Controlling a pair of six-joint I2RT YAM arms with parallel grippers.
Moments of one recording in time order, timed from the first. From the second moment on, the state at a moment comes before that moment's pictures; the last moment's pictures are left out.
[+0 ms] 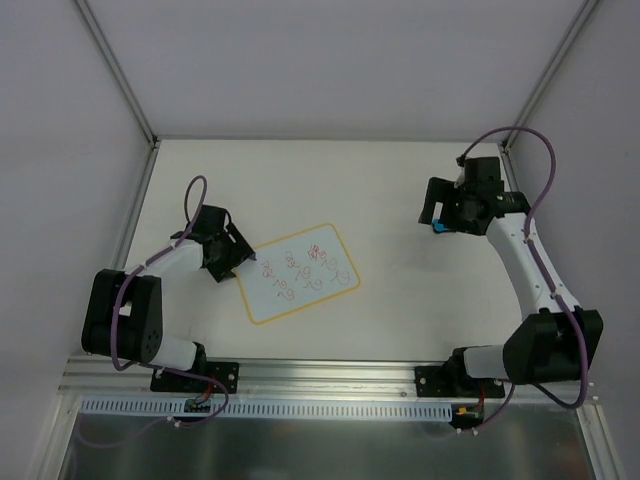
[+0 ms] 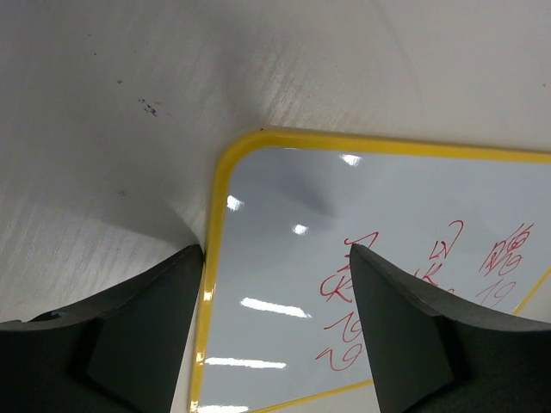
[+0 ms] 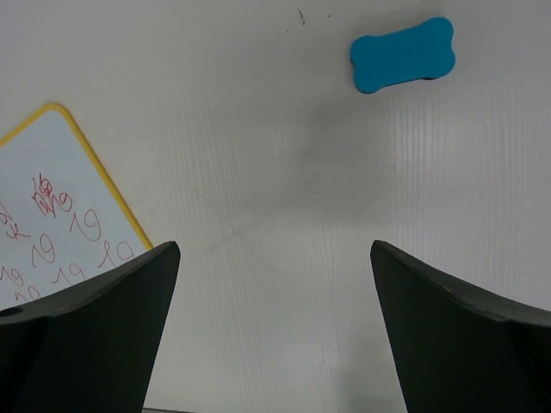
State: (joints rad) left arm -0.16 1.43 0.71 -0.39 0.05 -0.82; right arm 0.11 1.32 1.20 -0.80 -0.05 0.27
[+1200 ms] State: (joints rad) left arm -0.16 1.30 0.71 -0.46 0.07 -0.62; right arm 0.02 2.02 1.52 -0.87 0.33 1.16
